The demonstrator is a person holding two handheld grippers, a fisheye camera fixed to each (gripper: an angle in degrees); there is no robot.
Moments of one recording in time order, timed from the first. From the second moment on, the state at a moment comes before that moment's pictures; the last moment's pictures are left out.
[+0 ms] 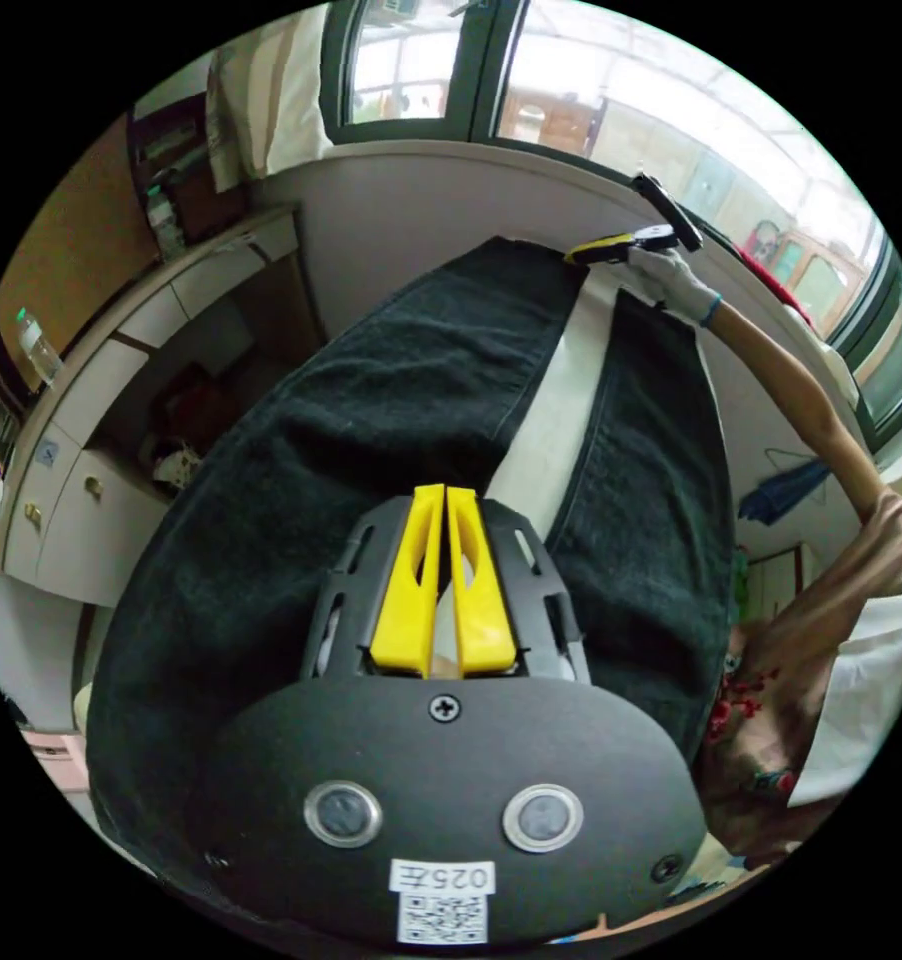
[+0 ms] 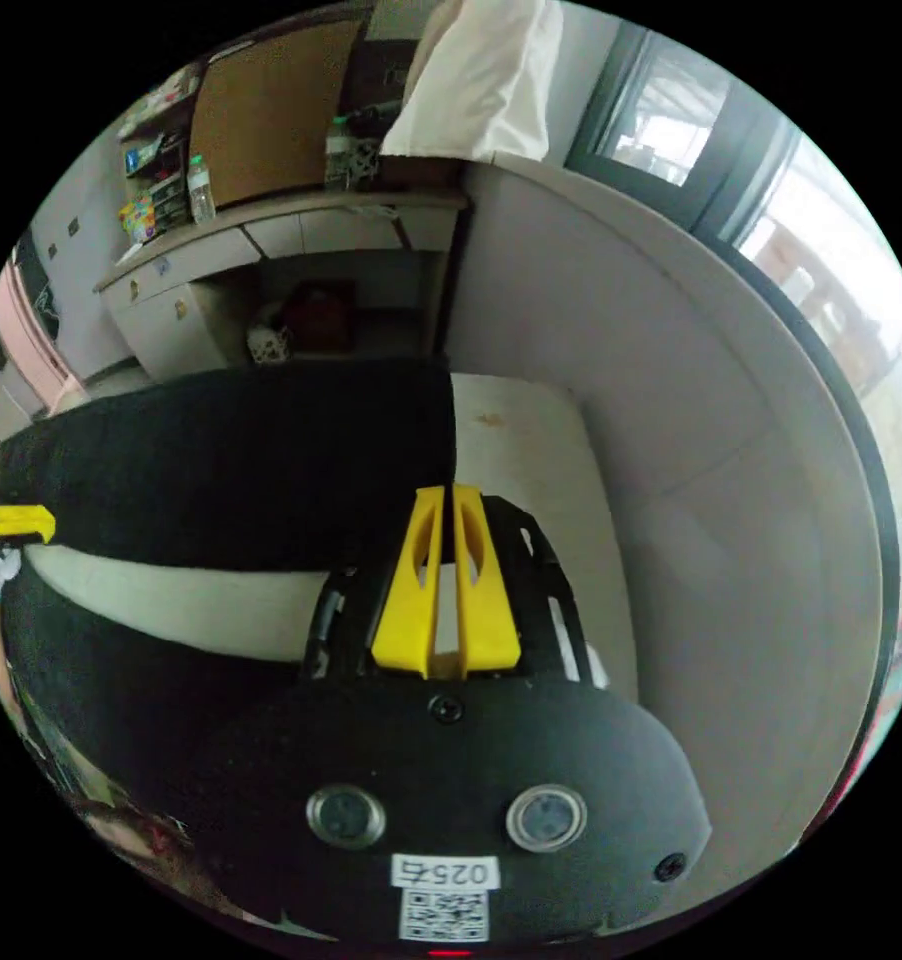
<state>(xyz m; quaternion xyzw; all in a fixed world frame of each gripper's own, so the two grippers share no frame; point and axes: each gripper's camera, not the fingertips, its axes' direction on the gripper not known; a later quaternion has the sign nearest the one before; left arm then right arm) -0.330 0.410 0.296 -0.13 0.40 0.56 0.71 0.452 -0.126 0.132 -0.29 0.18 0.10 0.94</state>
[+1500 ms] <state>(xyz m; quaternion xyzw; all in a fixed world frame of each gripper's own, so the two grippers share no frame) -0.856 0.460 0.139 0.09 0.34 -0.25 0.90 0.213 0.218 -0.250 0.08 0.06 0.26 0.96</state>
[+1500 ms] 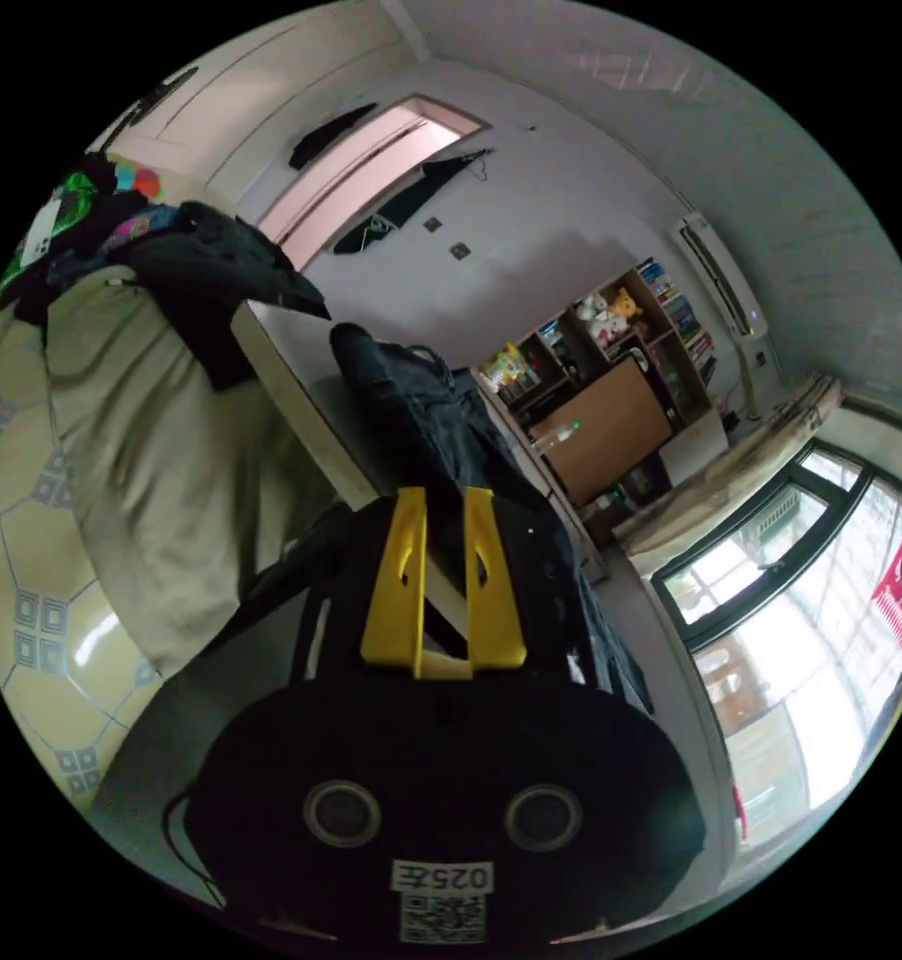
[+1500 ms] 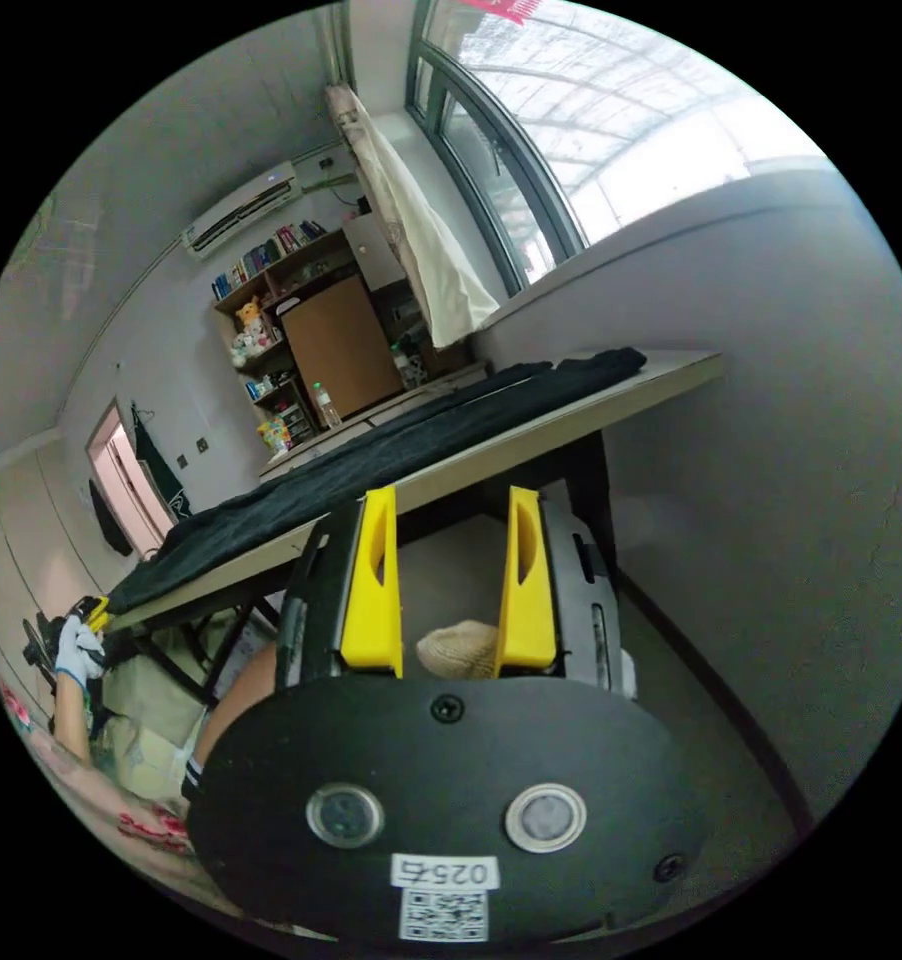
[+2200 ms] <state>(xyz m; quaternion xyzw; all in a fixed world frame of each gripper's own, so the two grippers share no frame) -0.950 0.449 0.030 0.14 0.39 -0.22 0.89 0.265 0.253 -0.281 0.13 0.00 0.39 0.91</state>
